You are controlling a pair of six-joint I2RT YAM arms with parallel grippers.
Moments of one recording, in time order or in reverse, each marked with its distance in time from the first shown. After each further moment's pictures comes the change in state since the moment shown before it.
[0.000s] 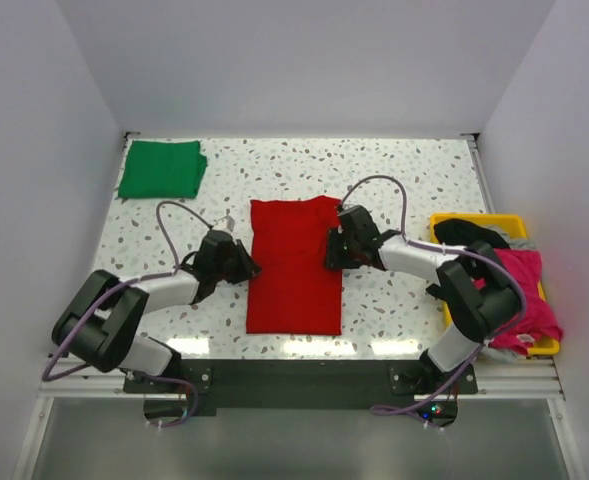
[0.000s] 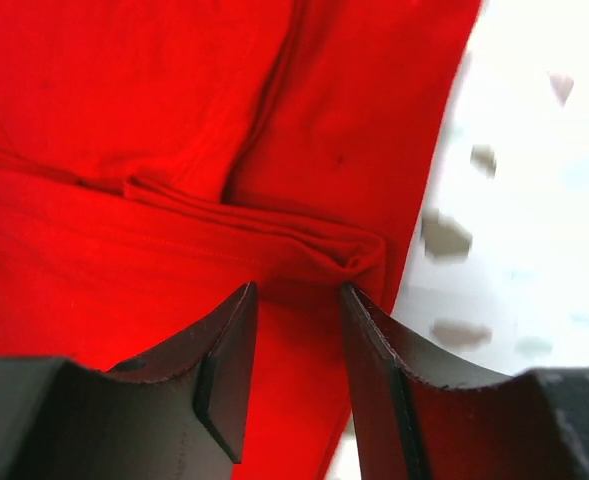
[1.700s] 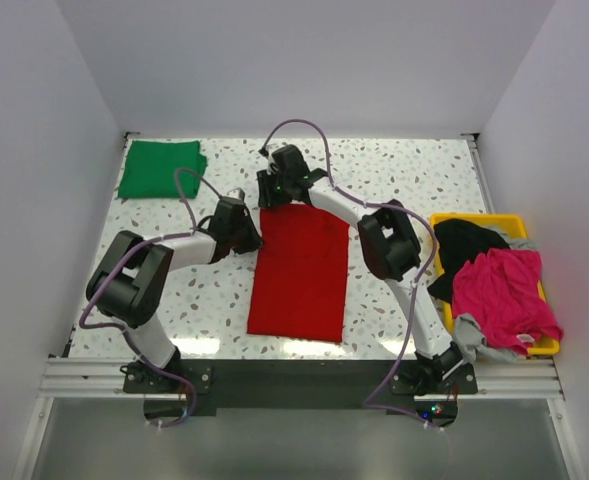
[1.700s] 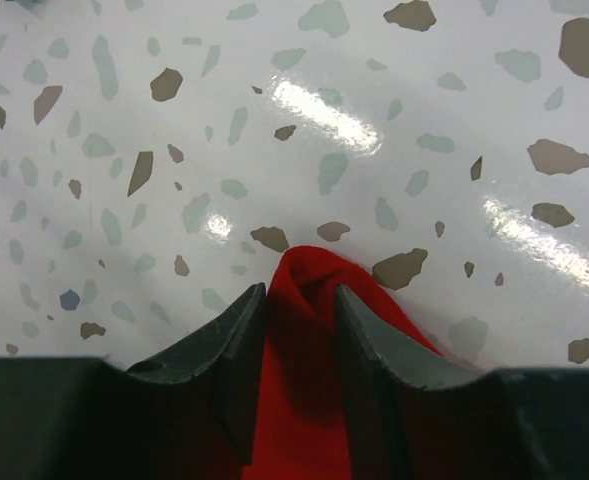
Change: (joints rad) left arm 0.047 0.252 0.329 -0.150 -0.036 0.085; right arm 0.072 0.756 1.147 -0.178 -0.137 -0.241
